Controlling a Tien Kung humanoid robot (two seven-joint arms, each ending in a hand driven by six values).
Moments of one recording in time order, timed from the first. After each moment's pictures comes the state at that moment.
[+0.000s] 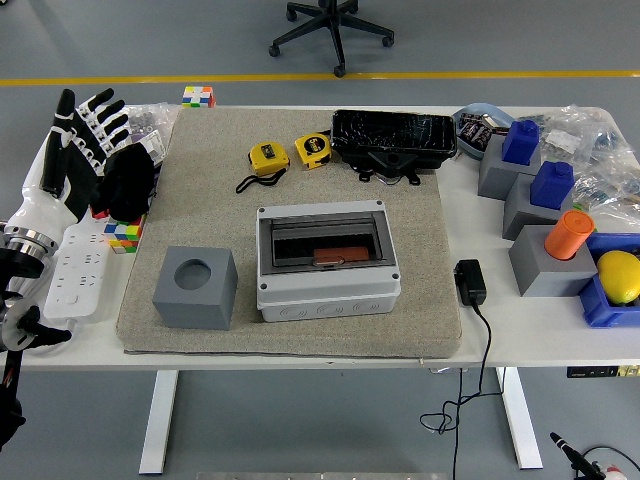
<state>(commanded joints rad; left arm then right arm) -0.18 0.15 -1.61 -1.39 1.25 -0.20 0.04 0.18 -0.07 1.28 0.18 -1.53 -0.12 -0.05</state>
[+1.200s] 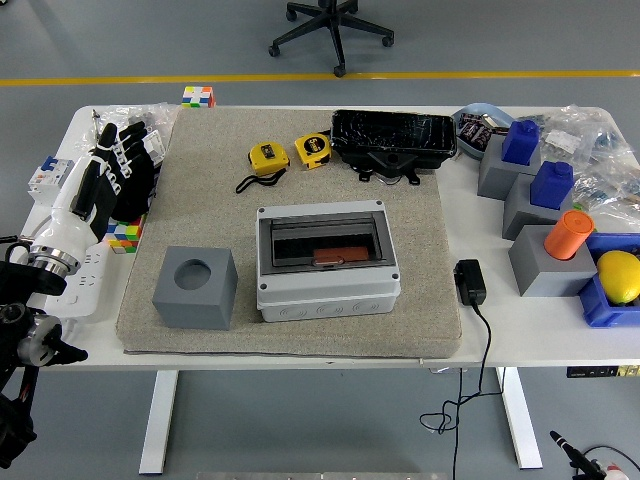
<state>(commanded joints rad) -0.17 0.12 -1.55 -1.32 1.25 -0.15 -0.10 0.18 -0.06 1.47 0.18 -1.71 -0.07 -0.04</state>
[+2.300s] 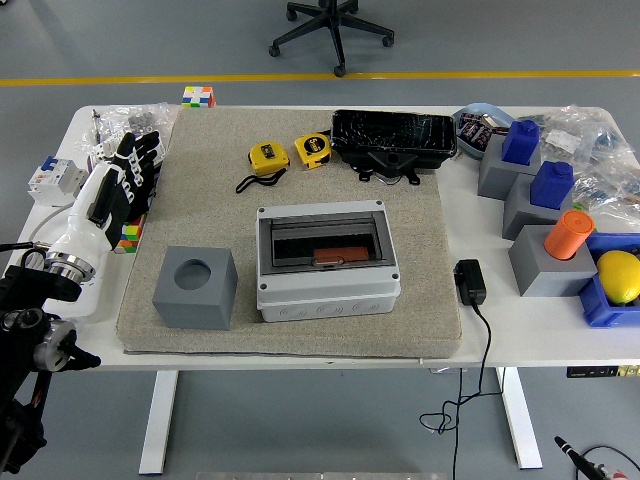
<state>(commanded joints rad) -0.16 0.10 -1.49 -1.32 1.26 -0.11 -0.09 0.14 -0.10 1.23 0.18 -1.46 -0.10 0.04</state>
